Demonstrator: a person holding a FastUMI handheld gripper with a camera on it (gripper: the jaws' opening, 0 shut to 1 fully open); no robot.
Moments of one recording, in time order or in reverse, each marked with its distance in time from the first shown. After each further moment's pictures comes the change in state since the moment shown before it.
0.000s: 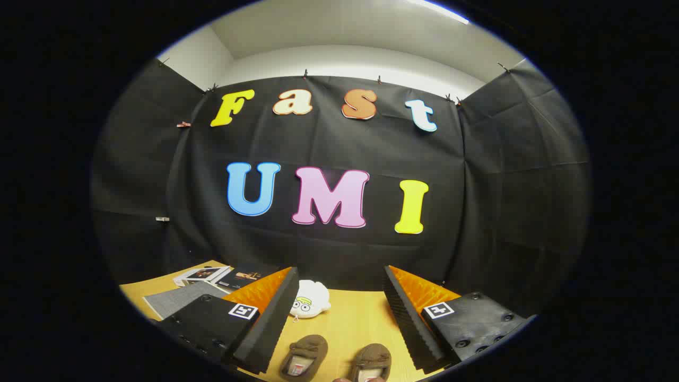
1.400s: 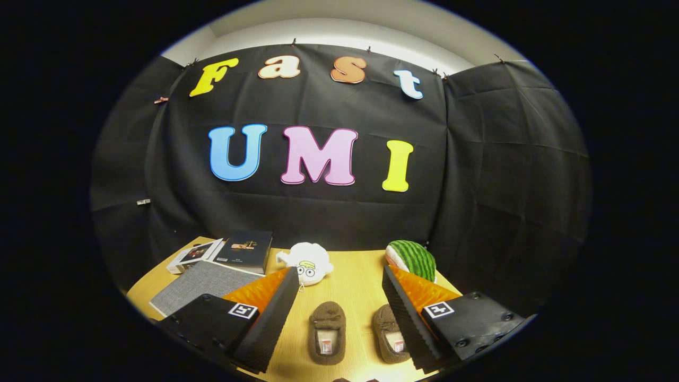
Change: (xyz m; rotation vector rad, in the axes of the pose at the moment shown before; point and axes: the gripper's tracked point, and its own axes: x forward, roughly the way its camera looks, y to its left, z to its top) arm -0.028 0.063 -0.050 0.007 0.227 -0.138
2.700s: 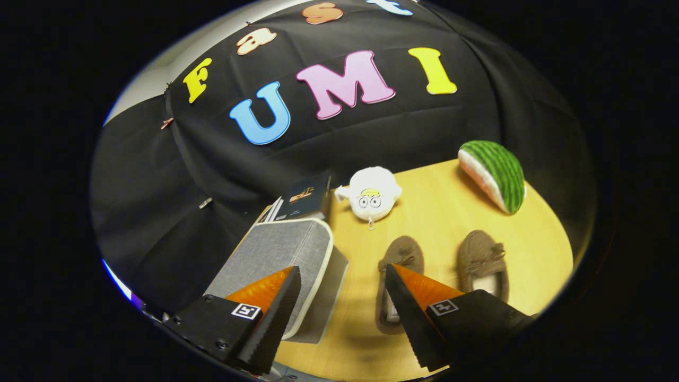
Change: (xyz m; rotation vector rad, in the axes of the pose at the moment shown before) arm 0.002 0.068 -0.124 0.379 0.477 0.485
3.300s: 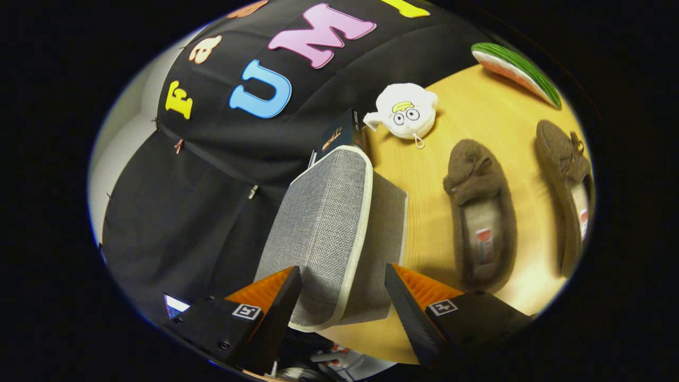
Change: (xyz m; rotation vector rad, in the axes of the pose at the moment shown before) arm 0.041 0.040 -0.077 0.392 0.265 0.286
